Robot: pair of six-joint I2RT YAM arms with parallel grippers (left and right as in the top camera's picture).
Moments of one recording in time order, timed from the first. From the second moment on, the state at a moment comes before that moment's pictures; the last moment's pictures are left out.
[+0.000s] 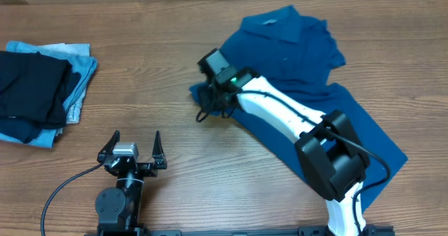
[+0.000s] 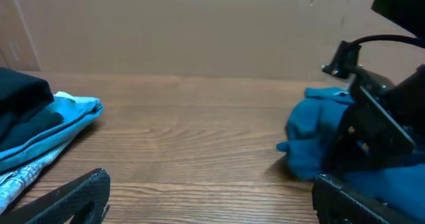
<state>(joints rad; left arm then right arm) -0.01 0.01 0.01 -0.08 0.02 -0.07 0.70 2.10 1.60 -0.64 -0.15 0.44</state>
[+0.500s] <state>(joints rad) -0.01 0.01 0.01 -0.08 0.02 -0.07 0.91 2.10 1.60 -0.59 -0.16 0.44</state>
